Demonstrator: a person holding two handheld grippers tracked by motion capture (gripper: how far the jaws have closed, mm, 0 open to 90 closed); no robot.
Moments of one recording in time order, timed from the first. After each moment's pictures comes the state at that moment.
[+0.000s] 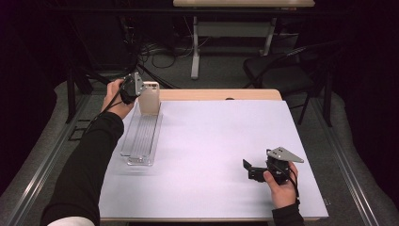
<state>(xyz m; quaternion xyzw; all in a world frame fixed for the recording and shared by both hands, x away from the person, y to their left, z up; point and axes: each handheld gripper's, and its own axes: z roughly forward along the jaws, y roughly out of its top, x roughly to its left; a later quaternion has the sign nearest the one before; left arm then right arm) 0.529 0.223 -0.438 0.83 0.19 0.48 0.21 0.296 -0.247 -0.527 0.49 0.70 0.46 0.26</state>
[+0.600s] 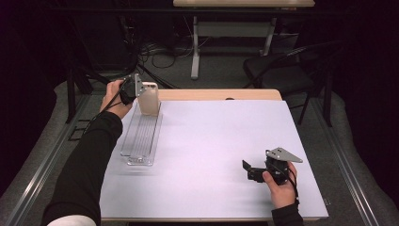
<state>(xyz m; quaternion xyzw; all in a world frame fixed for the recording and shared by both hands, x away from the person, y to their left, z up) 0.533 0.228 -0.443 0.84 0.17 0.49 0.18 0.296 -0.246 -0.529 0.49 0.70 0.46 0.25</state>
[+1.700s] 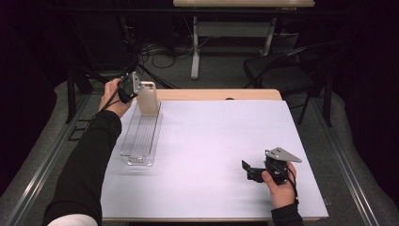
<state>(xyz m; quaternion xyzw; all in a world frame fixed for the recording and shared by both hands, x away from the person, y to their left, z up) 0.541 0.234 -0.443 0.84 0.21 0.47 0.19 0.298 -0.245 -0.531 0.48 0.71 0.45 0.25</state>
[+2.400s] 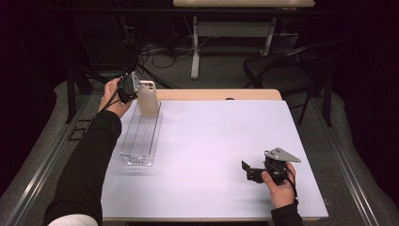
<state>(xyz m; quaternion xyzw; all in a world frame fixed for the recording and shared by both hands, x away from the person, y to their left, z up) 0.545 0.237 -0.446 0.84 0.23 0.45 0.17 0.298 -0.245 -0.534 0.49 0.71 0.45 0.25</state>
